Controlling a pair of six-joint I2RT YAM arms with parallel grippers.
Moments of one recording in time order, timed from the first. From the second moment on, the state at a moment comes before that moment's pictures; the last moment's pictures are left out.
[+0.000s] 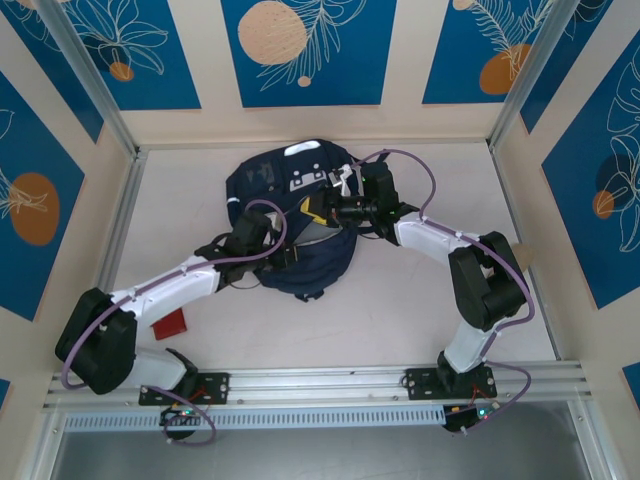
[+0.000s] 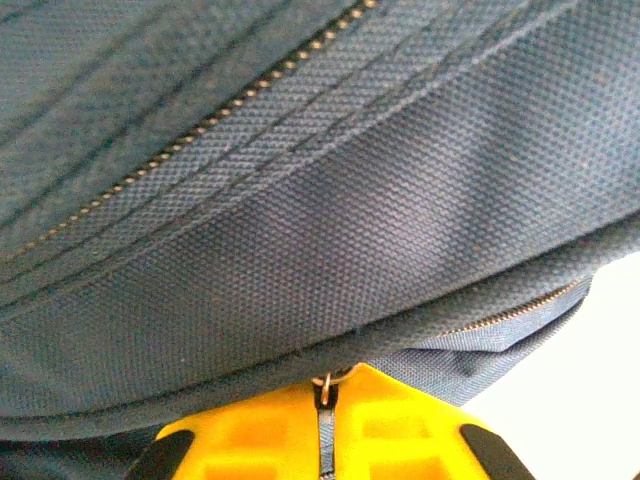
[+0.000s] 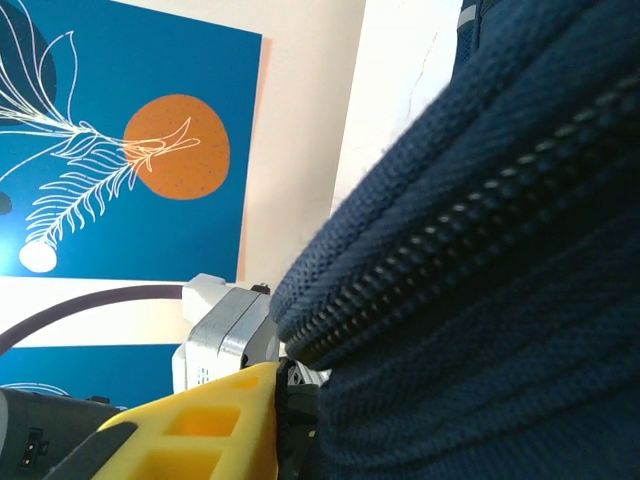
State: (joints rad) left arm -0.63 1.36 0.82 -0.23 0.17 -0.70; right arm 0.47 1.72 1.11 0.20 -0.86 1.01
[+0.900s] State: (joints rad) left arm -0.58 1.37 0.96 -0.66 -0.06 -0.48; right arm 0.41 1.60 1.05 0.03 -0.73 0.98
